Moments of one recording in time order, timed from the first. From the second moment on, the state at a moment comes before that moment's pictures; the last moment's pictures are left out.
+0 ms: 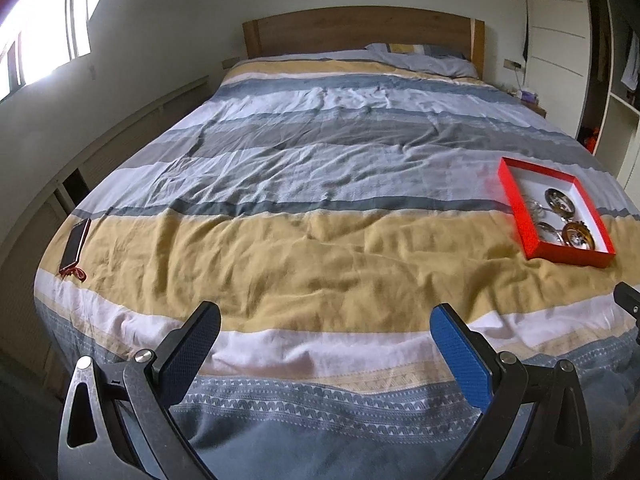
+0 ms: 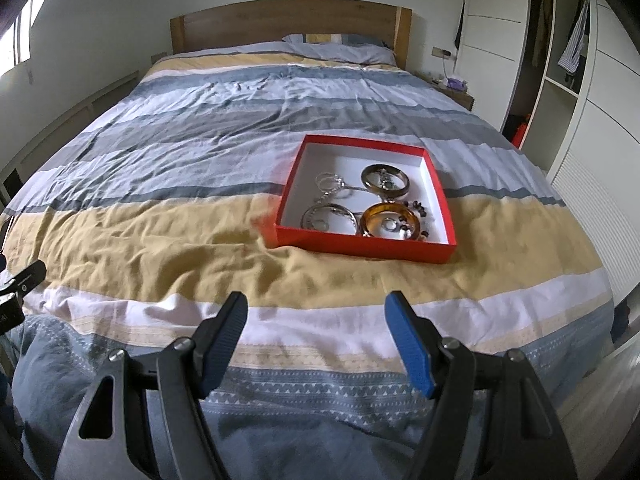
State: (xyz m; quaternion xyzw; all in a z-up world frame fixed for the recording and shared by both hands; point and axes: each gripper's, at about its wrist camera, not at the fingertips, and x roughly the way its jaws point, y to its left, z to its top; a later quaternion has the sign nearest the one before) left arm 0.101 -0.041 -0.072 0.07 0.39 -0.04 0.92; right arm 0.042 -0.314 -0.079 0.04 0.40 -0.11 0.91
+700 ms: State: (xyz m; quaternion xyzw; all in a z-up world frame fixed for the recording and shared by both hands) left arm 0.122 -0.037 -0.095 0.07 0.41 -0.03 0.91; right arm 0.059 -0.340 -0.108 0.07 0.43 -0.12 0.89
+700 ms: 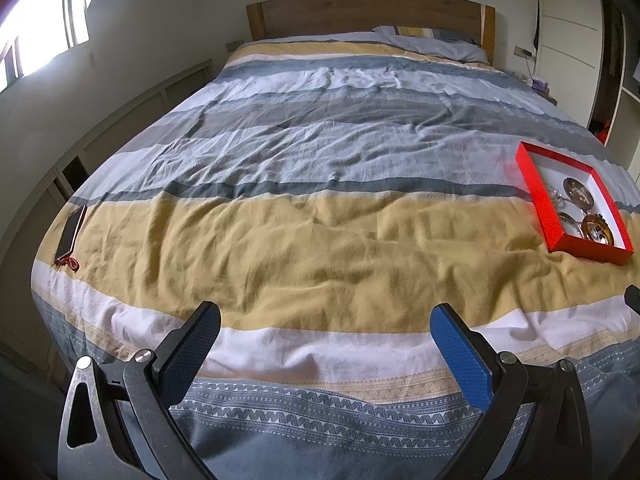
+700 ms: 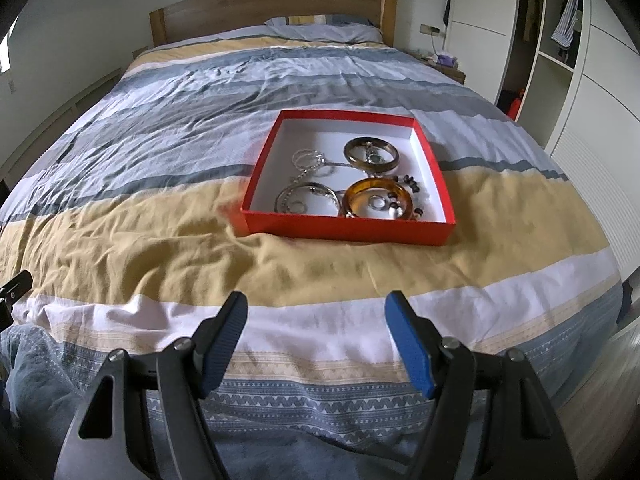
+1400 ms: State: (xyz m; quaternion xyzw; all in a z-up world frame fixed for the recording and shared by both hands) left arm 0.115 -0.044 -0.090 0.07 0.41 -0.05 0.91; right arm 0.059 -0.341 -0.108 0.07 0.43 -0.12 0.89
